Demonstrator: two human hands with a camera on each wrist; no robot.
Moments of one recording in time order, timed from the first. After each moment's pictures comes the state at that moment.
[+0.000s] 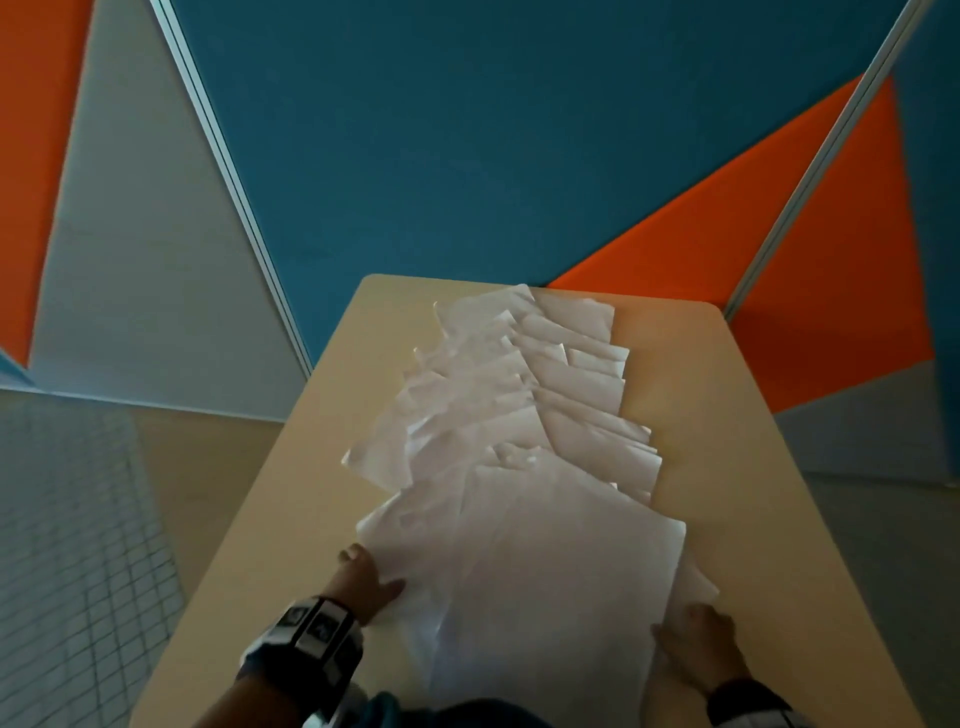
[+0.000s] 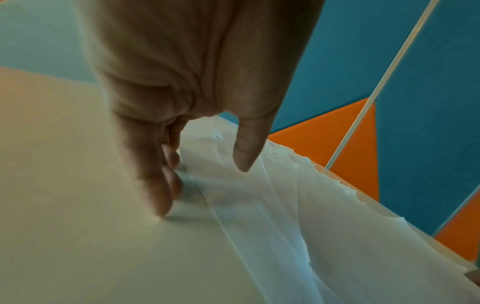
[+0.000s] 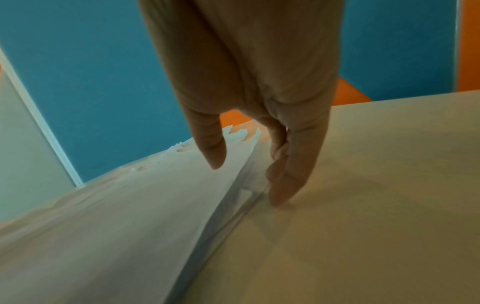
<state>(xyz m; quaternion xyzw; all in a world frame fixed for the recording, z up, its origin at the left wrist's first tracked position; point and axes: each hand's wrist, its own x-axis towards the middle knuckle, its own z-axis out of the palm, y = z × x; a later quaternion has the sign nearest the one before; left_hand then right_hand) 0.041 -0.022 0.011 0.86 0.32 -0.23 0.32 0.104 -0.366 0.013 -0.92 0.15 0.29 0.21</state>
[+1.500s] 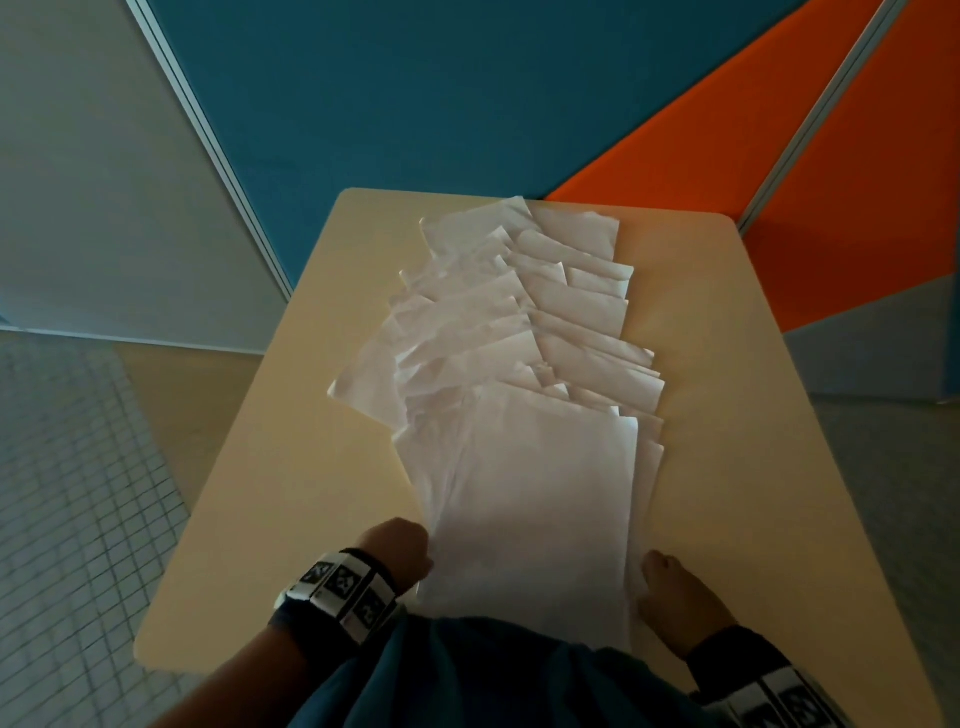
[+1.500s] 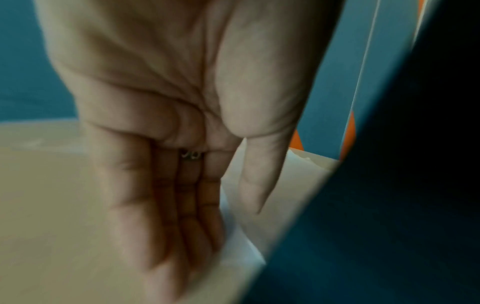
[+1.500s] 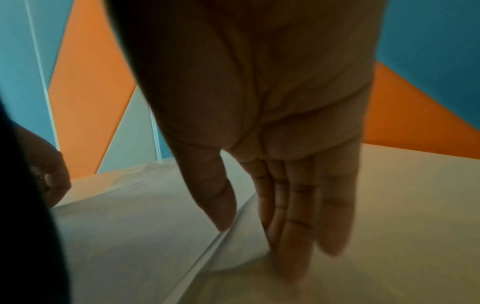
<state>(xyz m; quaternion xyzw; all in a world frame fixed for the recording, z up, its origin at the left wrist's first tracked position) 0.035 -0.069 0.017 0.92 0.06 -0.39 0.07 0.071 -0.354 0.006 -0.93 -0.03 0.35 0.07</state>
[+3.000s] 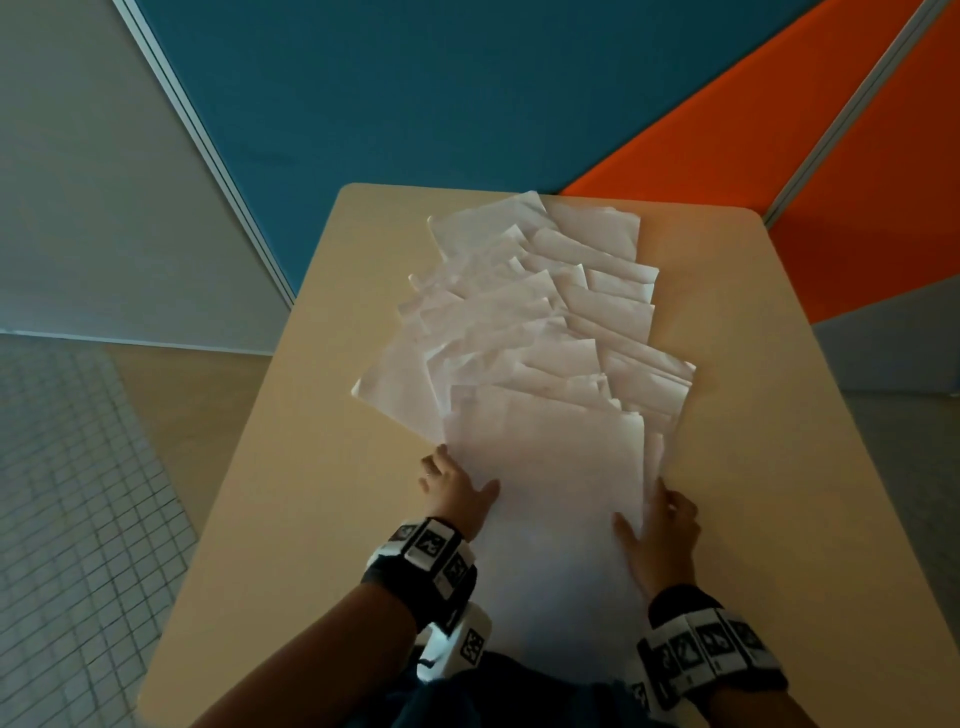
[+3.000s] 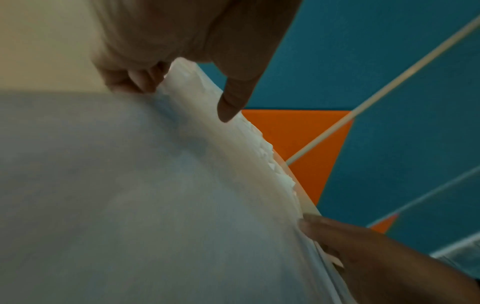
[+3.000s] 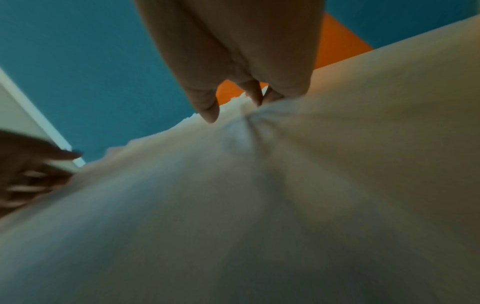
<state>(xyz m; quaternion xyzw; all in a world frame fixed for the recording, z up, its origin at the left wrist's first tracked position) 0.113 -0.078 0.003 0.83 0.33 -0.16 0.42 0.127 -0.288 -0.020 -0.93 0.15 0.16 0.31</state>
